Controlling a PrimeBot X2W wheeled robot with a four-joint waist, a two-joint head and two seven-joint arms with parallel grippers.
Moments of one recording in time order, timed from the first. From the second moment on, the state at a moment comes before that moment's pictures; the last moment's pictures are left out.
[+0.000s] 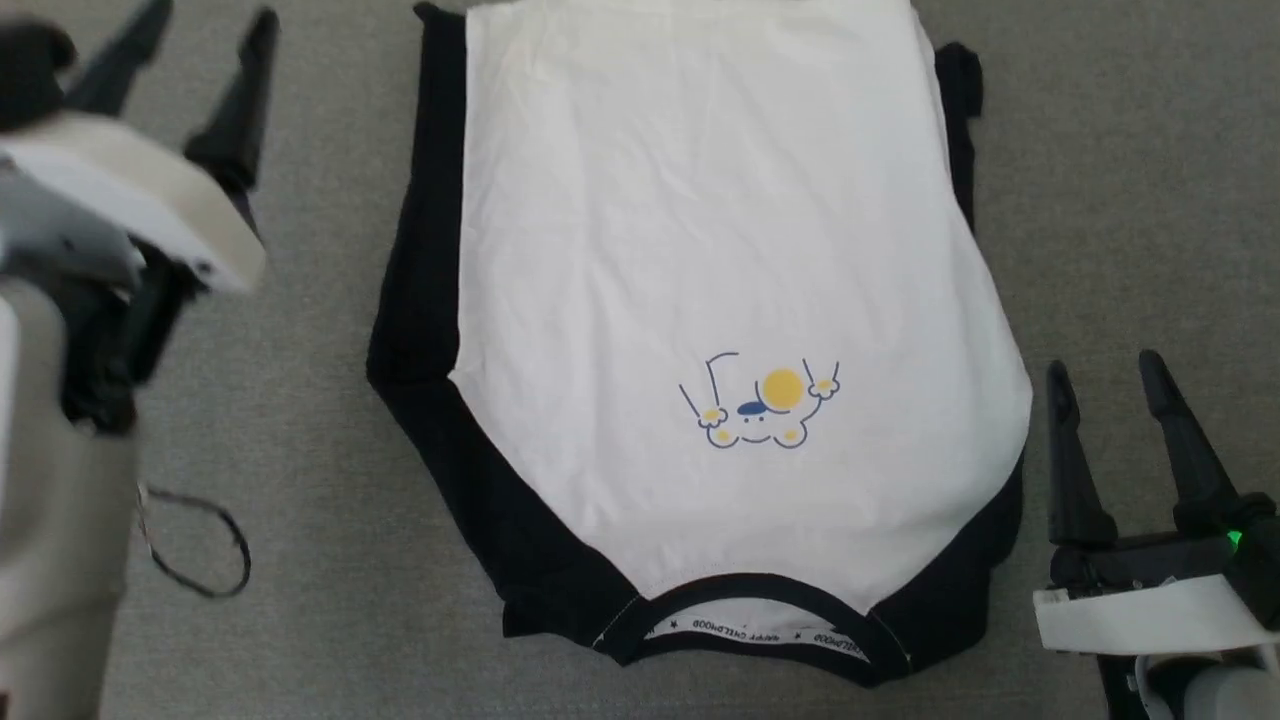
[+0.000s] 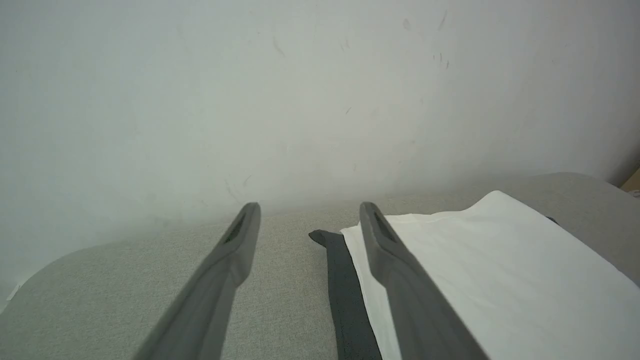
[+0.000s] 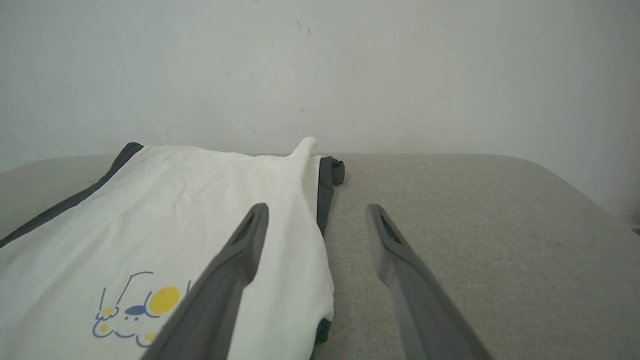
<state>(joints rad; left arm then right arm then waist) -0.65 0.47 -0.14 0.03 -0.50 -0.03 0.27 0.03 -0.05 -0.06 -0.16 0.11 0.13 -0.23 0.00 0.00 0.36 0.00</state>
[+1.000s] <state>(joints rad) -1.10 0.54 -0.15 0.31 -0.68 -0.01 0.77 -0.05 -0.05 -0.05 -0.16 0.11 0.13 -0.25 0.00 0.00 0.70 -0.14</state>
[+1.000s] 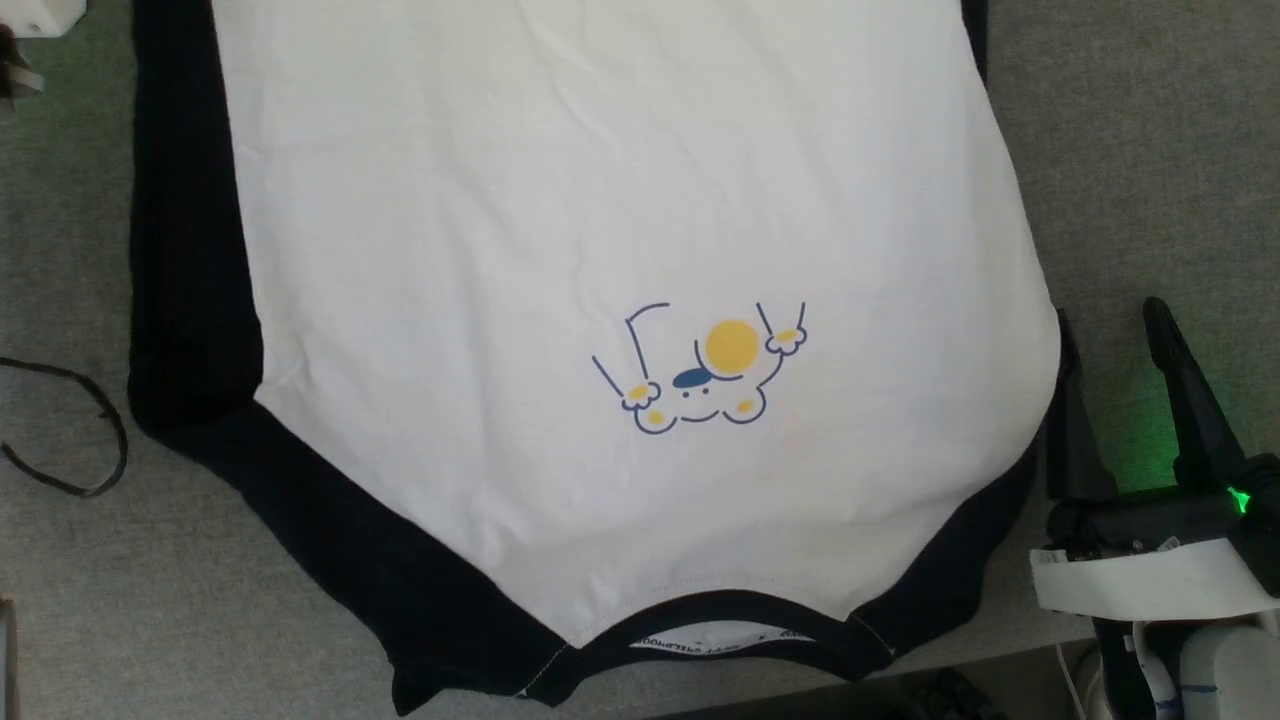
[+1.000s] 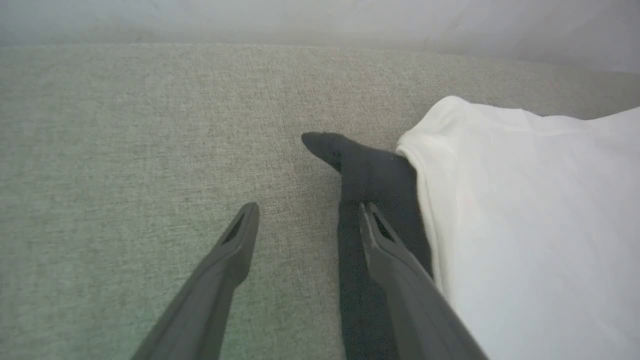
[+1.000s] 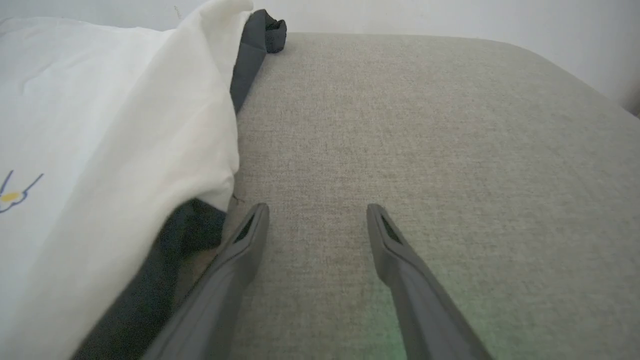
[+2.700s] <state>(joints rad) -1.08 0.56 -0.13 0.28 -0.77 -0.01 0.79 -0.09 -0.05 -0.05 -0.11 0.10 0.13 -0.26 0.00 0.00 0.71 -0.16</state>
